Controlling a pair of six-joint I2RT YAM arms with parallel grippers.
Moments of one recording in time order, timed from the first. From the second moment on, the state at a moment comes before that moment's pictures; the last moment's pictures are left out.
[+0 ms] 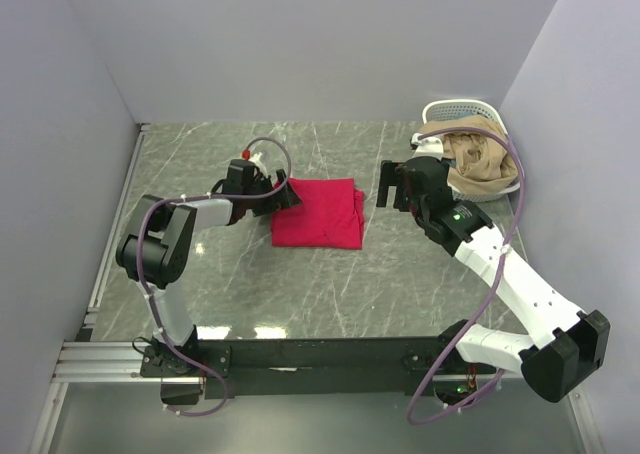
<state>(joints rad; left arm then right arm) -0.32 1.86 0.99 0.19 0.35 -0.56 0.52 1.13 1.07 -0.51 0.42 0.33</state>
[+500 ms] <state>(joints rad) -0.32 1.92 0.98 0.28 0.50 -0.54 0.52 1.15 1.07 -0.51 0.40 0.33</state>
